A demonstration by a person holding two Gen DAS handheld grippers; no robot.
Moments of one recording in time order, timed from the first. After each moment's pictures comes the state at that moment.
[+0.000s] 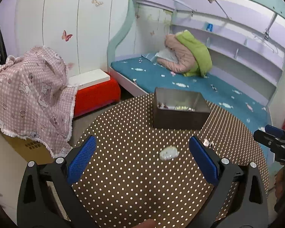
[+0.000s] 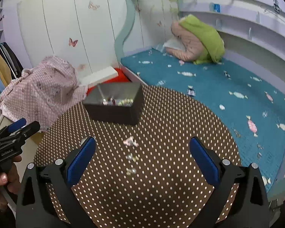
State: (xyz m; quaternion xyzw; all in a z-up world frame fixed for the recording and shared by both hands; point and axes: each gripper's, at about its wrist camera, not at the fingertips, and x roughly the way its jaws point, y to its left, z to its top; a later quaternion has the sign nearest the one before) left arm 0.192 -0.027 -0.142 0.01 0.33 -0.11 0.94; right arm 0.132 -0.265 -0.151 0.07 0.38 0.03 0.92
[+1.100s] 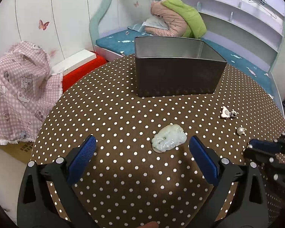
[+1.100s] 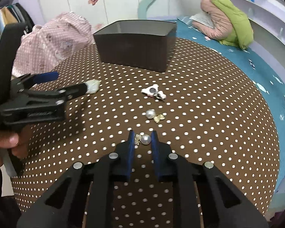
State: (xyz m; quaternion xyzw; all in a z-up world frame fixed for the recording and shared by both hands) left arm 0.259 -0.072 -0.246 0.08 0.41 -0.15 0.89; right arm 0.148 -0.221 -0.237 -0.01 0.46 0.11 0.88
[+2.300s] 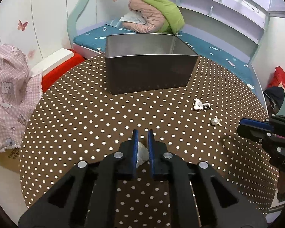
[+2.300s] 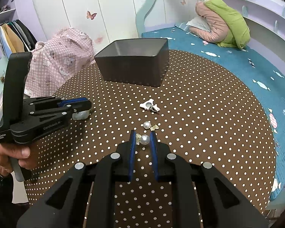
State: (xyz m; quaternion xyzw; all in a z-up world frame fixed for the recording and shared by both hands) left arm 0.239 -0.080 -0.241 0.08 0.43 -0.23 0.87; right arm 0.144 -0.242 -0.211 0.04 0.44 0.11 0.89
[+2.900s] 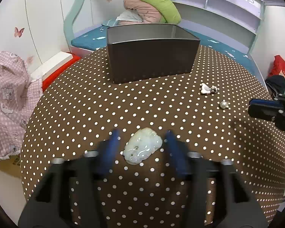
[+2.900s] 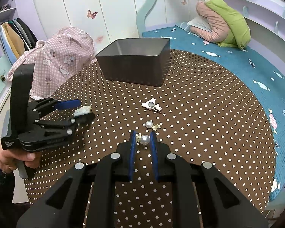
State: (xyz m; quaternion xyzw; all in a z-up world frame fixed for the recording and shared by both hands) left arm 0.238 -0.074 -0.256 0.11 0.43 -0.24 0.86; right arm 0.143 -0.240 -0.212 0.04 0.44 0.12 0.89
